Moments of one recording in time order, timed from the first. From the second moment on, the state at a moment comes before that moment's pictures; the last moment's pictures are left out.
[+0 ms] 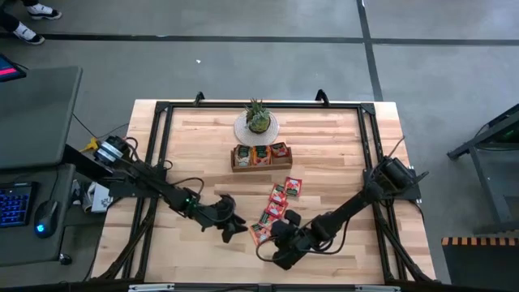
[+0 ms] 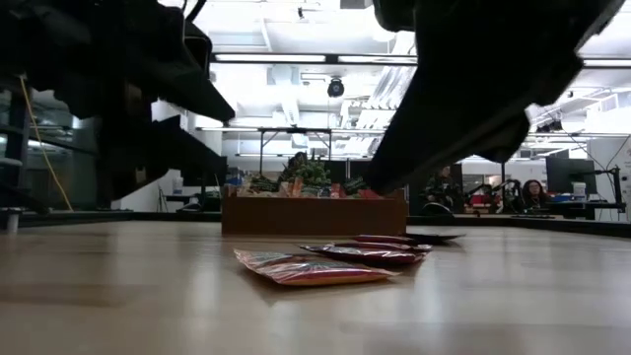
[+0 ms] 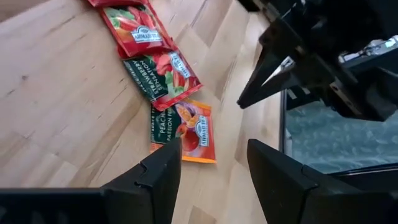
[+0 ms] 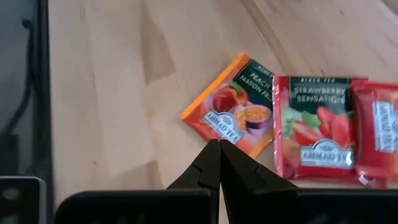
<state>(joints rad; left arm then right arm) -0.54 1.64 0.62 0.55 -0.30 -1.08 0.60 1.98 1.24 -0.16 0.42 0.89</state>
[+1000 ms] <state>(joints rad) -0.54 1.72 0.66 0.51 -0.27 -1.10 0.51 2.08 1.24 -0.08 0.23 0.78</state>
